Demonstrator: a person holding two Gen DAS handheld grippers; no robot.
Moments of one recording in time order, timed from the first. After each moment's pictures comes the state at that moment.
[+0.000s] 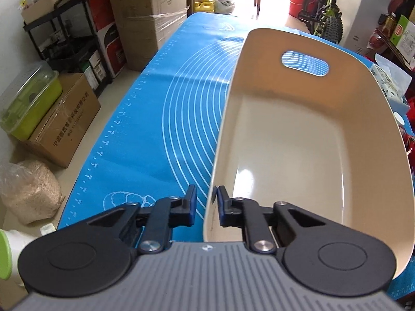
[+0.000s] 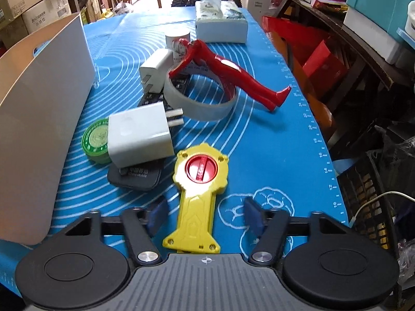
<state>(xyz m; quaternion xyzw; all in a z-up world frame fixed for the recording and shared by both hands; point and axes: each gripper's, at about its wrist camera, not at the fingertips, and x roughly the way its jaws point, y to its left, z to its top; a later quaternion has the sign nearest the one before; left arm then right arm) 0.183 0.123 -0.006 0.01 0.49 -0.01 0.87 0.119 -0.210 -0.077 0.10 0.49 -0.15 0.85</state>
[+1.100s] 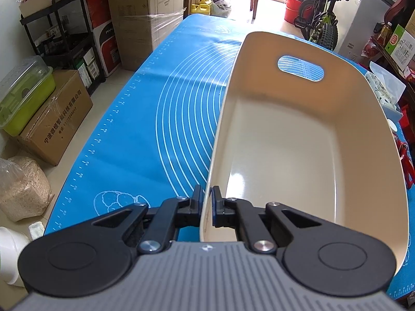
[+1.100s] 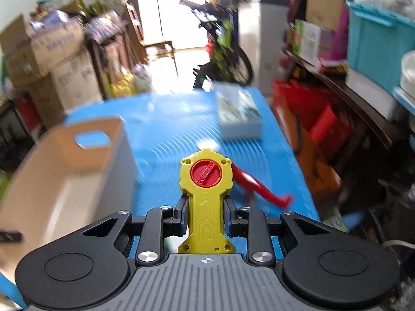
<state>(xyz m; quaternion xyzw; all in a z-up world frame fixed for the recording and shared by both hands) 0.183 0.126 -0.011 -0.02 0.48 -0.02 0.88 0.134 -0.189 0.040 0.10 0.35 -0.11 0.93</state>
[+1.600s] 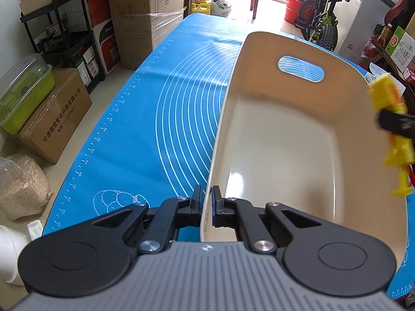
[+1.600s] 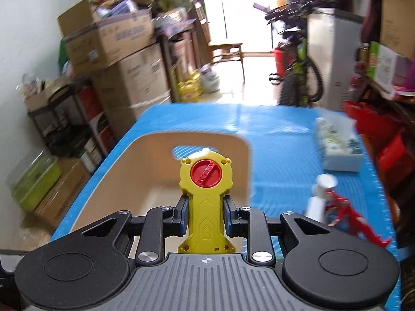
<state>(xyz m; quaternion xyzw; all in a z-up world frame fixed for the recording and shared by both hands) 0.184 0.125 -0.011 -0.02 0.48 -0.02 0.88 0.203 -0.078 0.039 0.07 0.37 0.02 0.93</state>
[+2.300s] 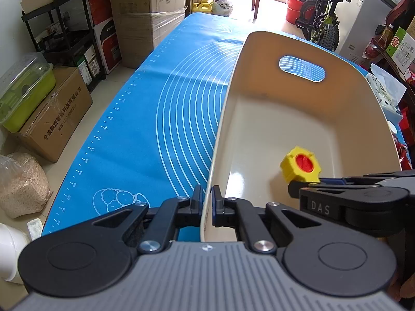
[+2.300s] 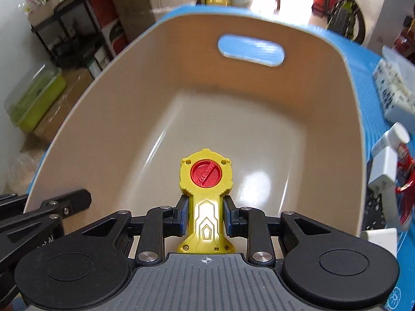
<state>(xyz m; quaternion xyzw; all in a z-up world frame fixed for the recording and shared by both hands) 0.183 0.126 -0.012 -0.02 0.48 -0.02 0.88 0.249 -0.021 -0.038 0.03 0.55 0.07 0.83</state>
